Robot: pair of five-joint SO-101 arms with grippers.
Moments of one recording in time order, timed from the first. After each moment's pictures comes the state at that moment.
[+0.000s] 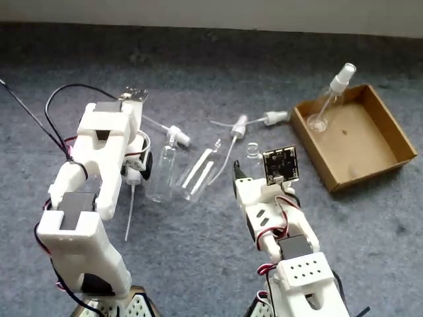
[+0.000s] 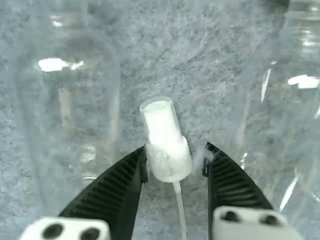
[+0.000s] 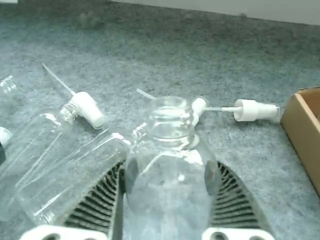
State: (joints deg) left arm -4.3 16.9 9.3 75.2 -1.6; right arm -18.5 -66.5 86.5 12.1 0.5
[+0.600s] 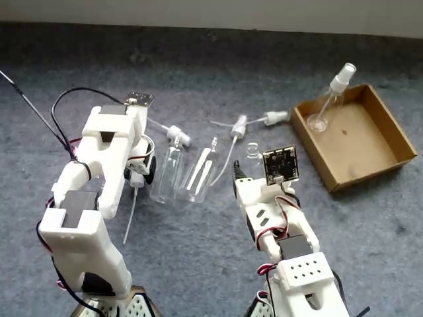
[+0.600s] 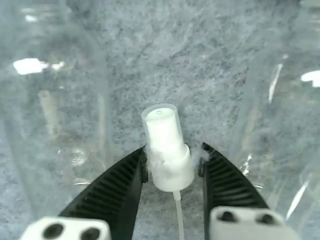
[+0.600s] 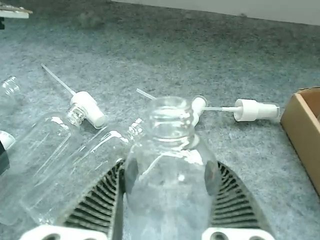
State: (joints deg) left arm -4.3 17.2 10.9 74.2 -1.6; right arm -18.5 -66.5 86.5 12.1 0.5
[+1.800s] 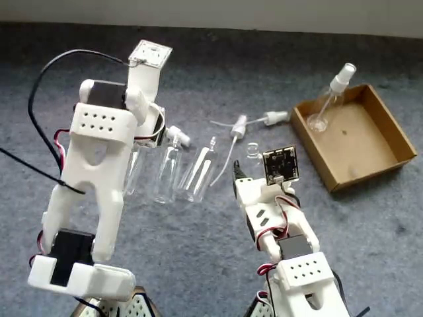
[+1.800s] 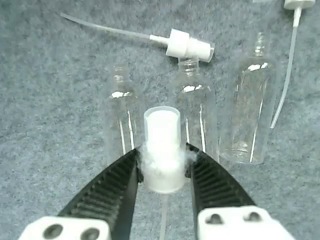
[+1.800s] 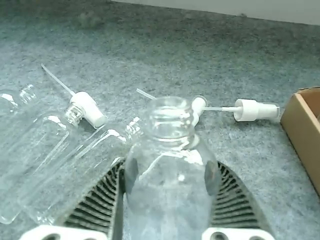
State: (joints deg) left arm 3.1 -3.2 -5.0 90.2 -1.6; right arm -18.5 -66.5 86.5 12.1 0.5
